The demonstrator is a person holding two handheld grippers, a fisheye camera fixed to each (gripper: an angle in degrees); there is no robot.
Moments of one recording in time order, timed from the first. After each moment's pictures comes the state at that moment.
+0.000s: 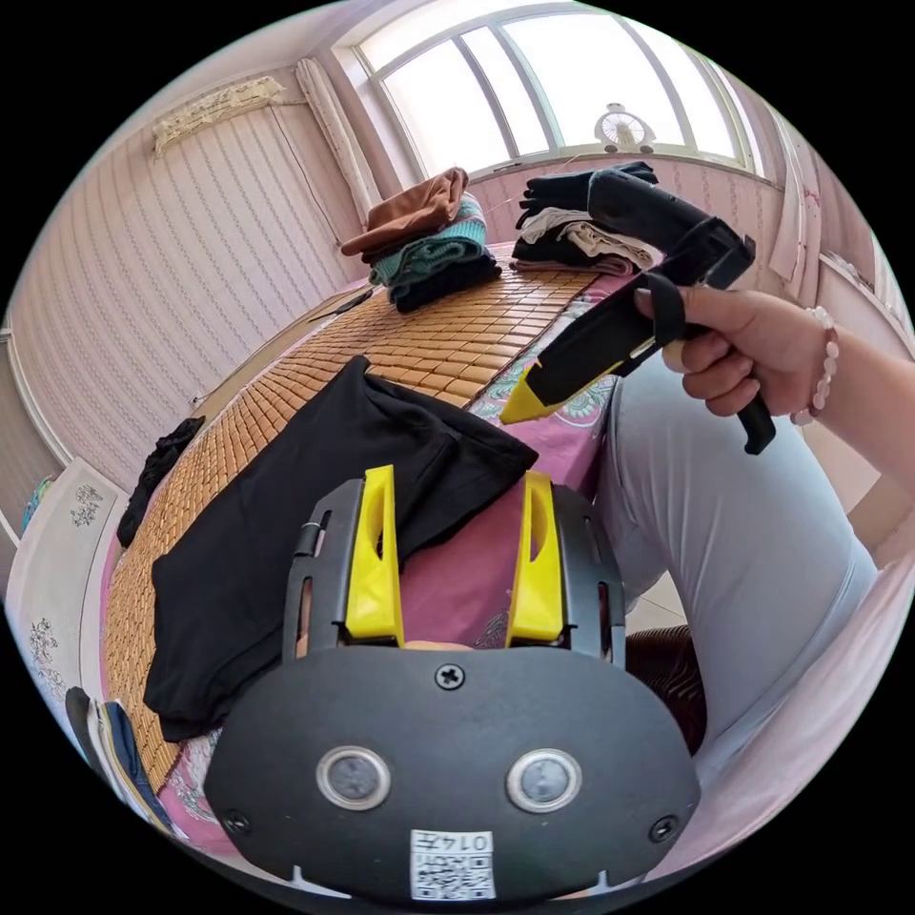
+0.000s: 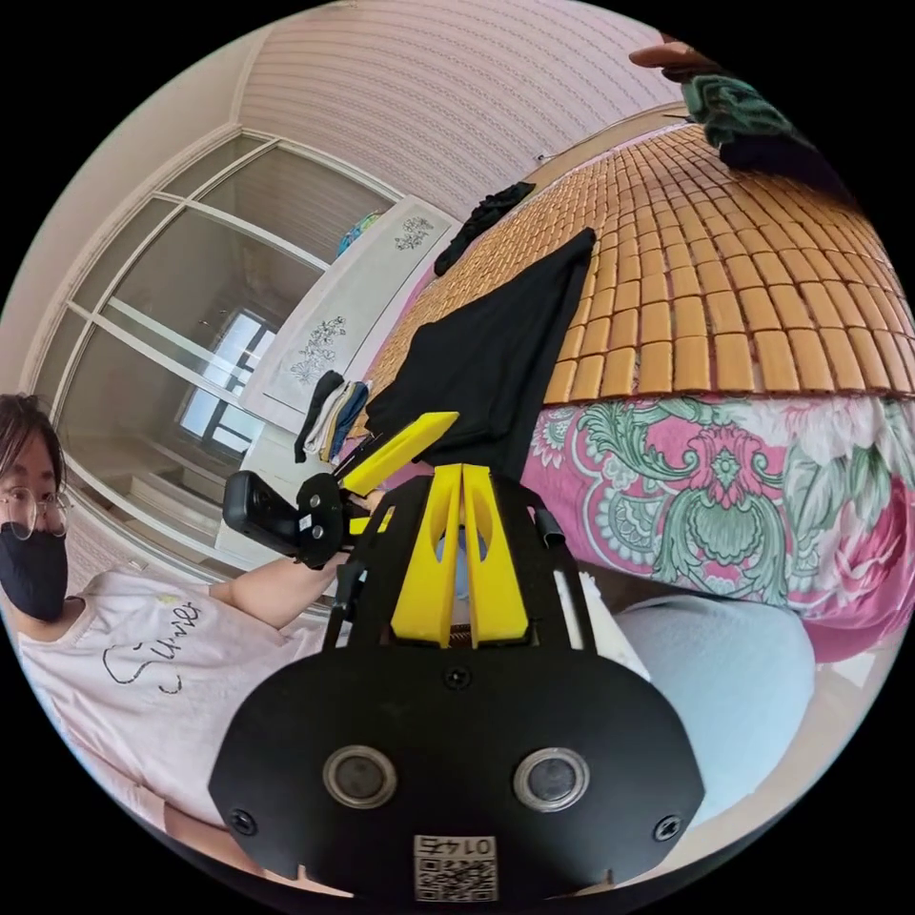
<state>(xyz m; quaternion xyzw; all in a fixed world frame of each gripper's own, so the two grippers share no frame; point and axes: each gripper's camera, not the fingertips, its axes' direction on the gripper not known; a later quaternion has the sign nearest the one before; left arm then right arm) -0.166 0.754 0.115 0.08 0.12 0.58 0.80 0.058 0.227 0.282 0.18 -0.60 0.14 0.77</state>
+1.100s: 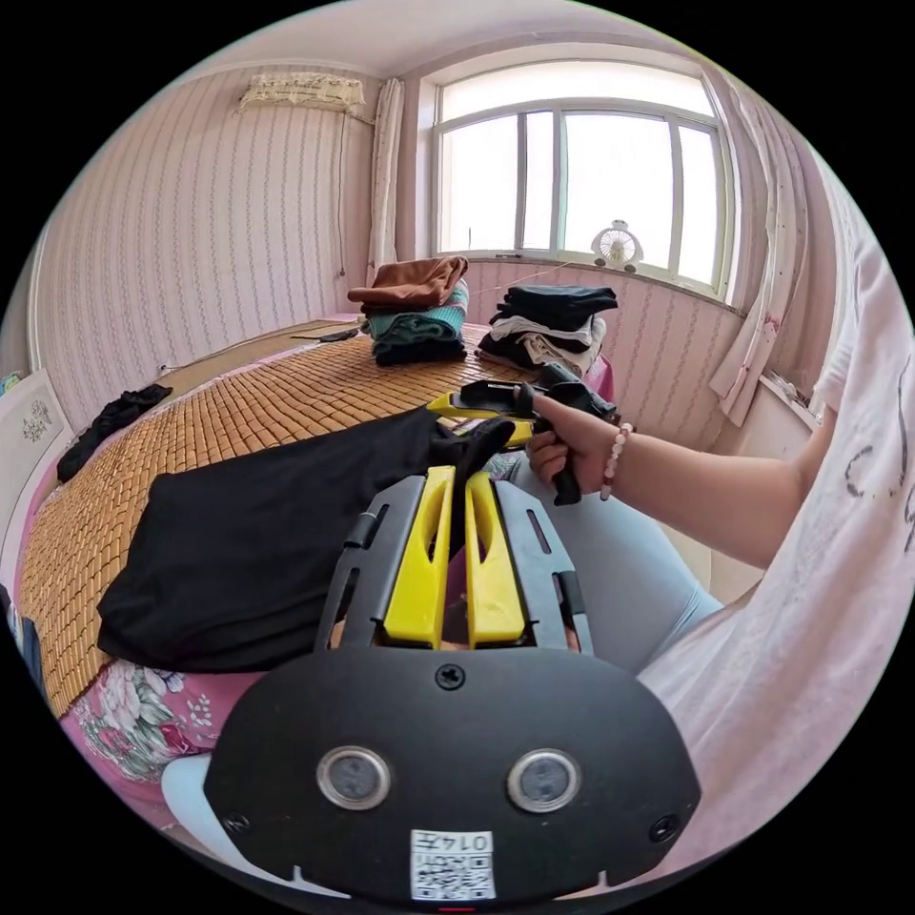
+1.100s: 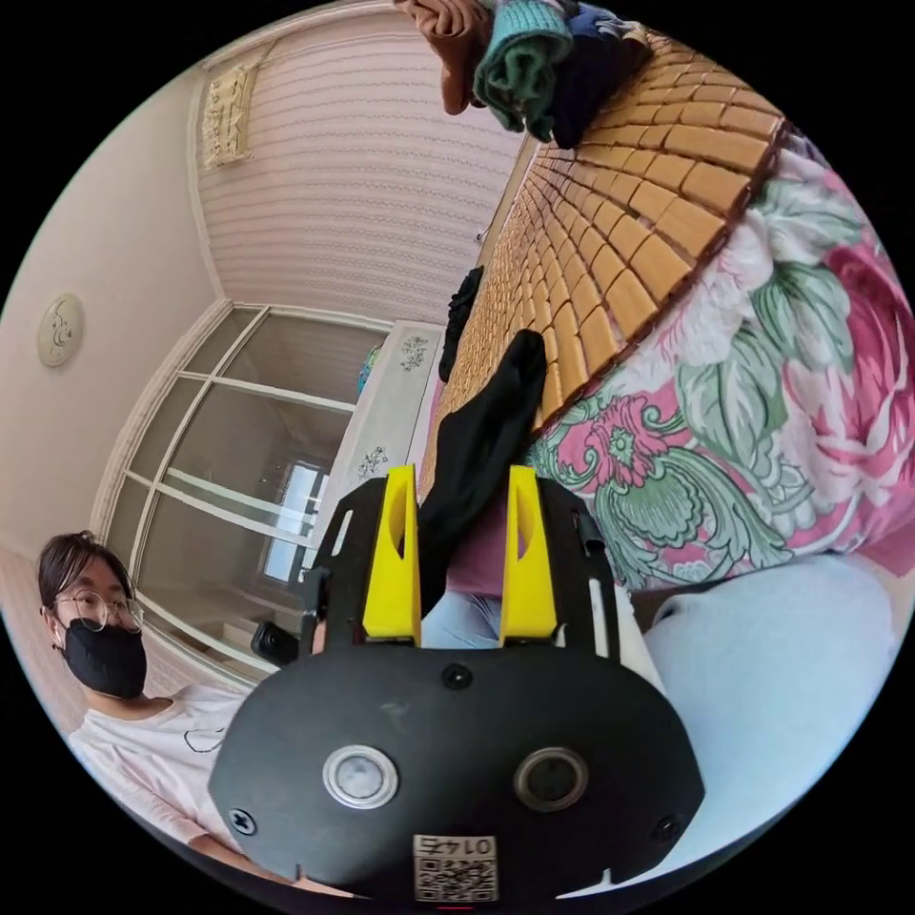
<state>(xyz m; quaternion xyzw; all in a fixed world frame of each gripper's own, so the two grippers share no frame) -0.218 0.737 0.015 0.09 0.28 0.48 0.83 0.180 0.287 0.359 0.22 -0.69 0.33 0.61</state>
